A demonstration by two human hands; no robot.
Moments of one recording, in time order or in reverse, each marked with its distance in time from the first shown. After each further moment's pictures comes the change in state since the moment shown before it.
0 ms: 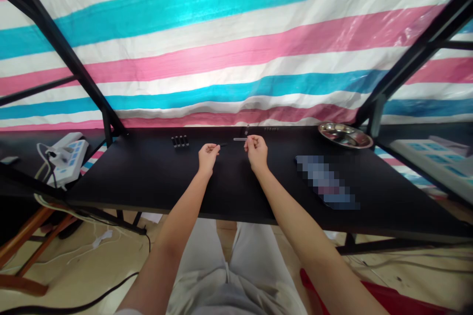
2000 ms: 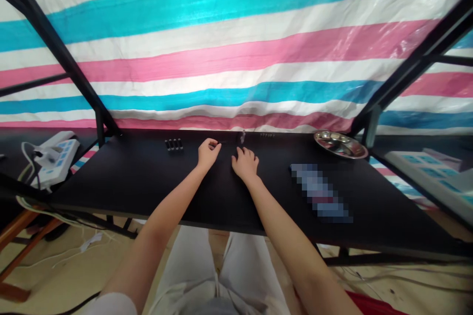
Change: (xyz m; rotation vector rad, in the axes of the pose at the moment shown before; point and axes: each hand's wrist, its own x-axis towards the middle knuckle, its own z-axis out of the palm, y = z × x) left_hand 0.036 -0.006 0.023 0.431 -0.088 0.358; right_hand -0.011 -0.005 0.002 -1.231 -0.357 0.114
